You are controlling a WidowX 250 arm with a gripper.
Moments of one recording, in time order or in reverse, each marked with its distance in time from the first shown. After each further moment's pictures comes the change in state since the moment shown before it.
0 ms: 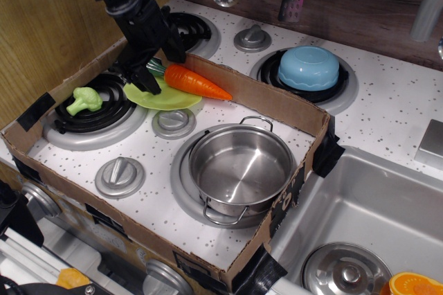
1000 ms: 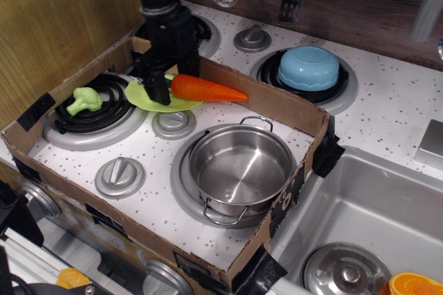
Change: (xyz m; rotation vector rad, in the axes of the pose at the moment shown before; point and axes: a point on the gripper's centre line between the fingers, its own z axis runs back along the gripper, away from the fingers) arm 0.014 -0.007 -0.018 -0.312 0.065 0.005
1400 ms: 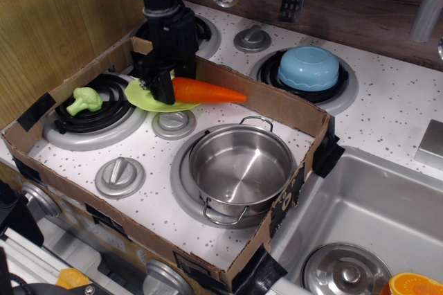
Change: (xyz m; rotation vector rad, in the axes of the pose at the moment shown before) arm 0.001 -0.005 -0.002 0.020 0.019 0.044
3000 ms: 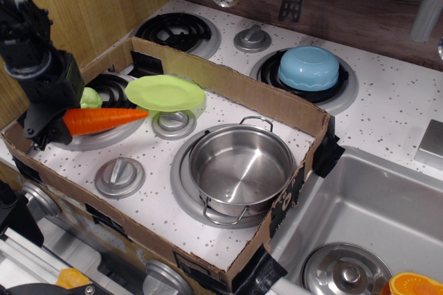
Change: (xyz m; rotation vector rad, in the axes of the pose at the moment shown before) arm -0.056 -0.122 0.023 0.321 0.214 0.468
